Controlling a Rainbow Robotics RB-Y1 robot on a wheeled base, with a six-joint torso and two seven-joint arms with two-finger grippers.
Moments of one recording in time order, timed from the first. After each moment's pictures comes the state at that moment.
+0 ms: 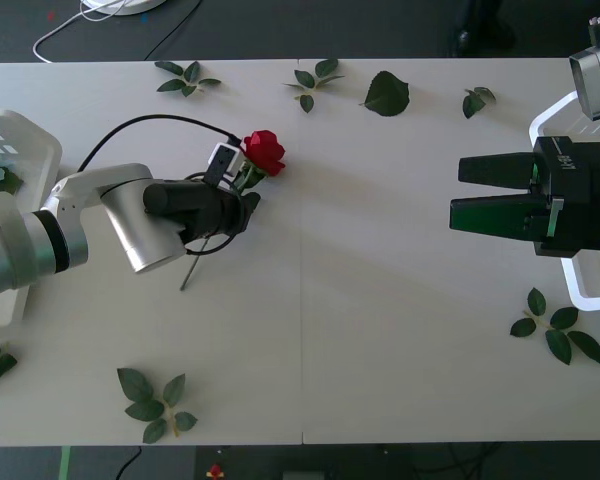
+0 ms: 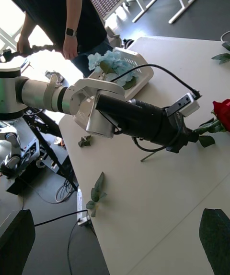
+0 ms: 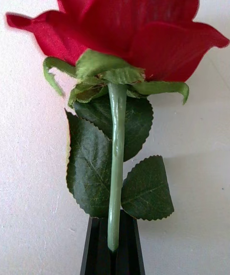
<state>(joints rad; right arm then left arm) -0.06 -1.08 -0.08 -2.21 -2.07 0.91 2.04 -0.95 0.71 -1.24 -1.21 0.58 0.42 -0.84</state>
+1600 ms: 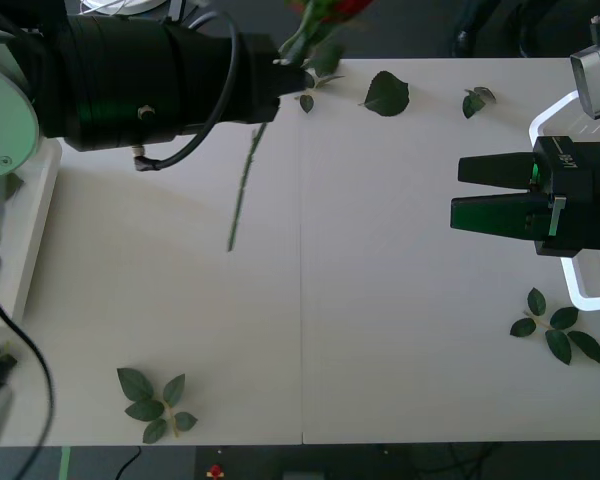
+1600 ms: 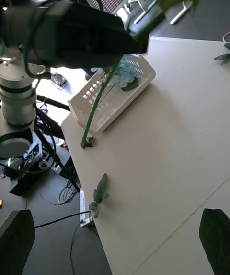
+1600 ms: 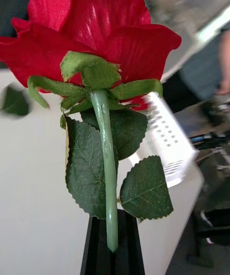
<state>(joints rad) -0.06 -1.08 -0.08 -2.21 -2.09 0.91 2.04 -0.58 0.42 -0.07 -2.12 1.14 1.17 -1.35</state>
